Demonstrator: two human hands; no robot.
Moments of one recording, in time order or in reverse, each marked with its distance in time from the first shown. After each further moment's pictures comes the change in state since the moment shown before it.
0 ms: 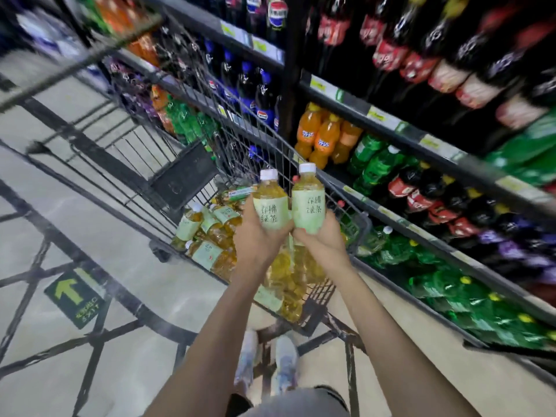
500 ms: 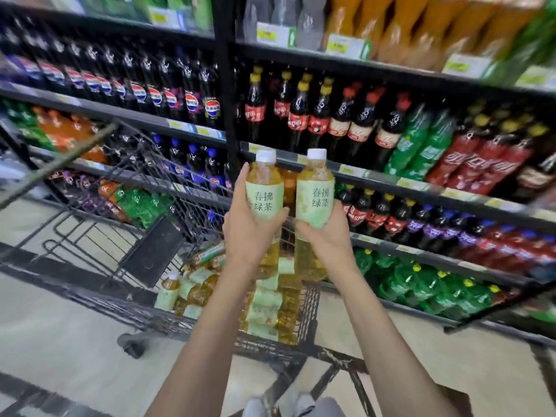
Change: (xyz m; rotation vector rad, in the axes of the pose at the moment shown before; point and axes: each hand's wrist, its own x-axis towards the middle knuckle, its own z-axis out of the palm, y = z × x) left_hand -0.028 0.106 -0.068 -0.150 -0.146 0.512; right_hand -0.100 -0.093 -0.042 0.163 0.439 -0.251
